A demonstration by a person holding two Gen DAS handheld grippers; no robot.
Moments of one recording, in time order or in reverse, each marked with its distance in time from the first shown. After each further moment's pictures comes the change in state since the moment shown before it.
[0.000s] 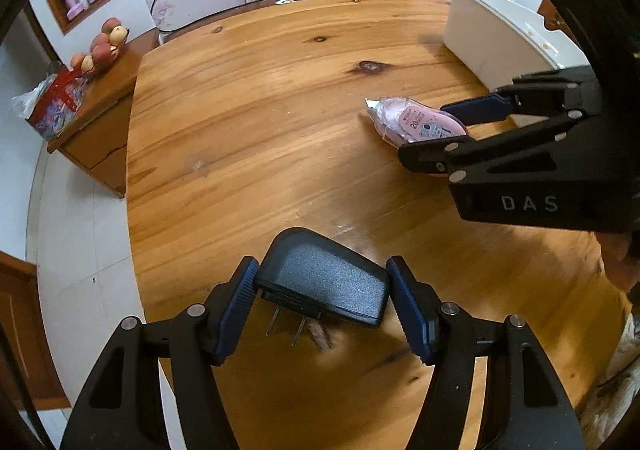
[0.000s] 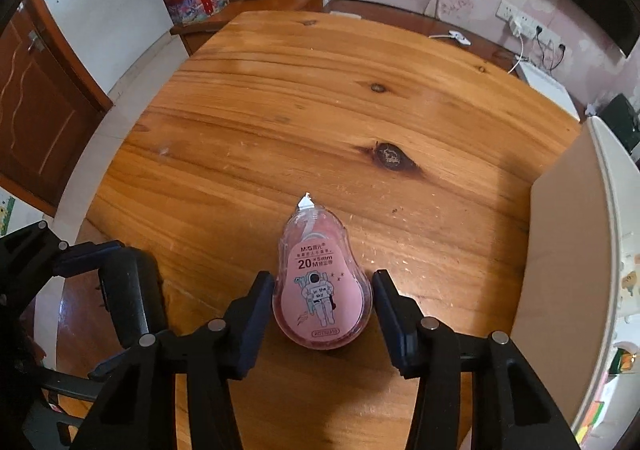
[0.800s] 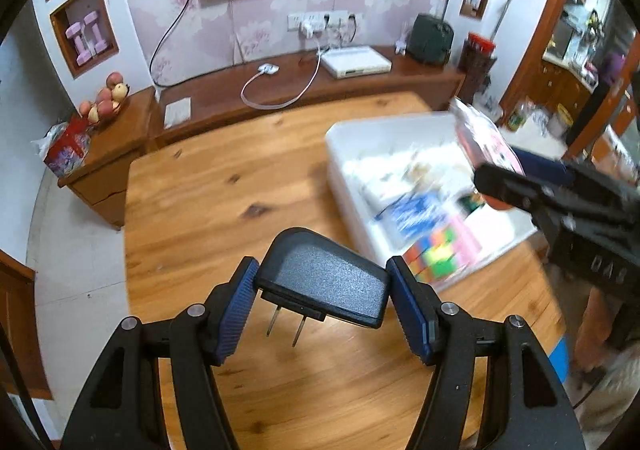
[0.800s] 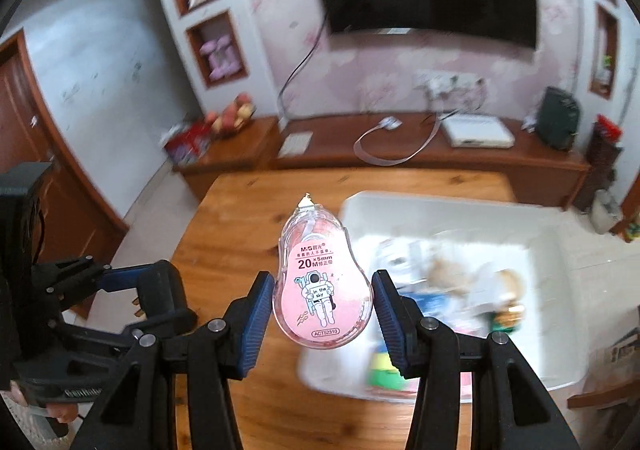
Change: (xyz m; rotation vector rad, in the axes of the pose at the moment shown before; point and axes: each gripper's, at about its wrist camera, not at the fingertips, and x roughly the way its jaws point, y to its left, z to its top) left arm -0.136 -0.134 0.100 -0.068 -0.160 -0.022; right arm -0.226 -0.154 -0.077 0.235 -0.424 0.011
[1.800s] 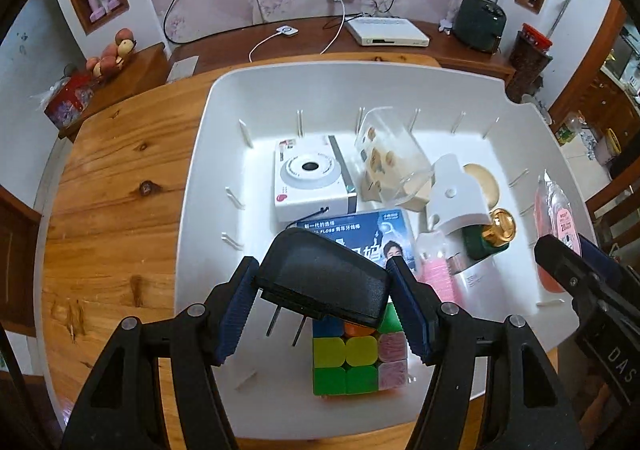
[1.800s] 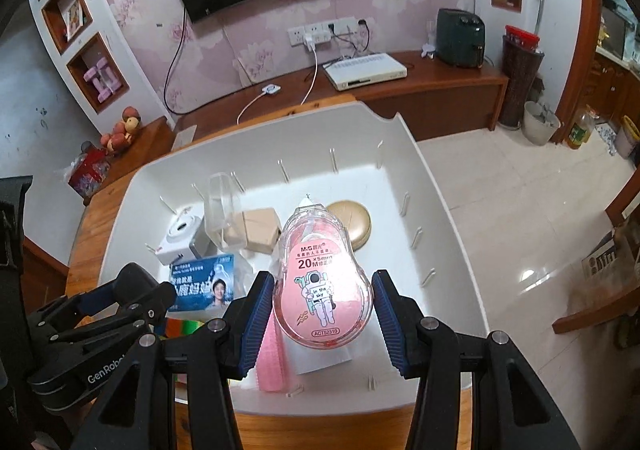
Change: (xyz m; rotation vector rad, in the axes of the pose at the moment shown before) left arm 0.149 -0.109 0.009 -0.155 0.108 0.151; right arm 0.064 -0.176 -0.063 0.258 0.144 -0.177
